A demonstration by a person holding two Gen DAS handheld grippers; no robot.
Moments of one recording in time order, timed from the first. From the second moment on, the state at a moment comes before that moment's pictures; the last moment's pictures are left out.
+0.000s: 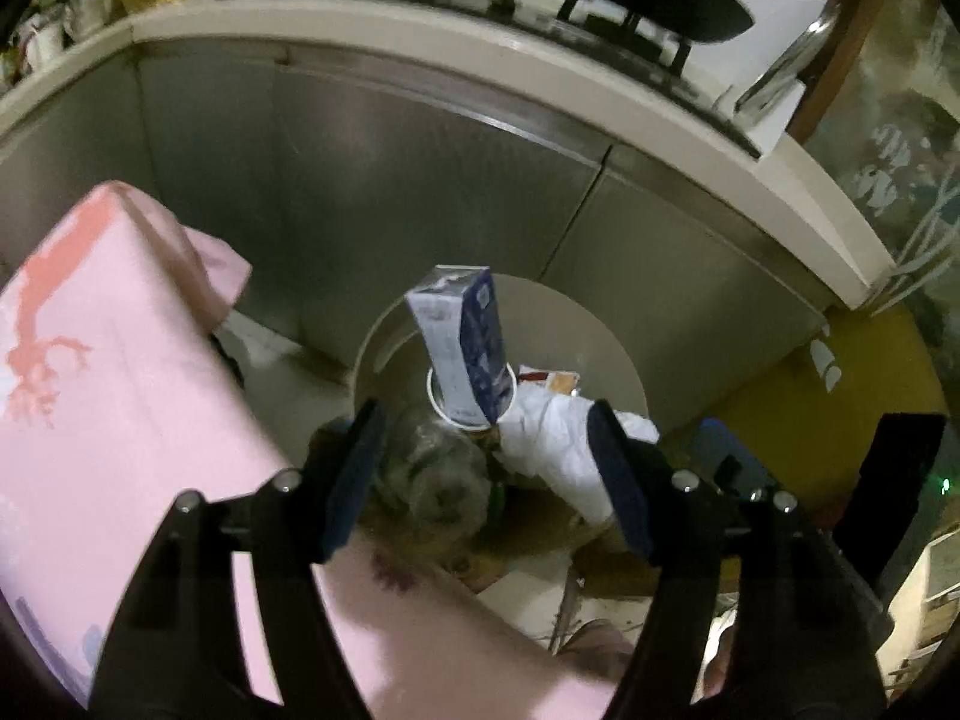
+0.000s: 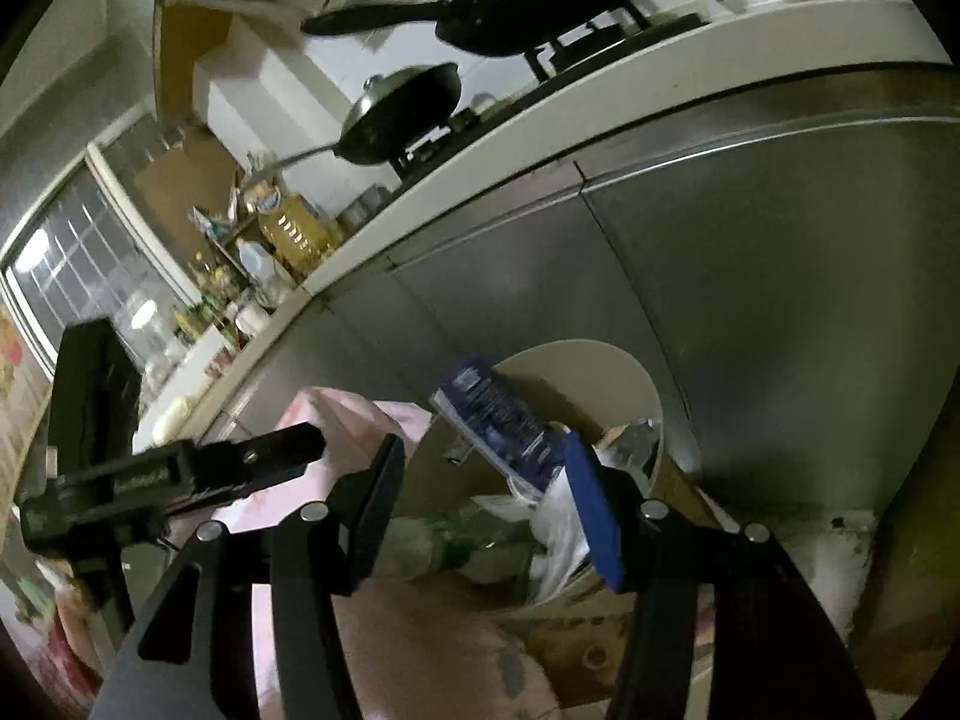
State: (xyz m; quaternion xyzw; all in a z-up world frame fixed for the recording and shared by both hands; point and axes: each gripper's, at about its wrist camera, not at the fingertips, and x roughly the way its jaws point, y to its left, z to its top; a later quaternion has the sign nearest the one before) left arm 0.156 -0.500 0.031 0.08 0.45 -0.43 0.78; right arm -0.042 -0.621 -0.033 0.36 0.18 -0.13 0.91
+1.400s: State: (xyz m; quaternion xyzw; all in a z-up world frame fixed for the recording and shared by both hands) left arm 0.011 -0.190 0.067 0.10 0.31 -0.25 0.91; right arm -0.107 -0.380 0.022 0.30 0.25 -0.08 0.92
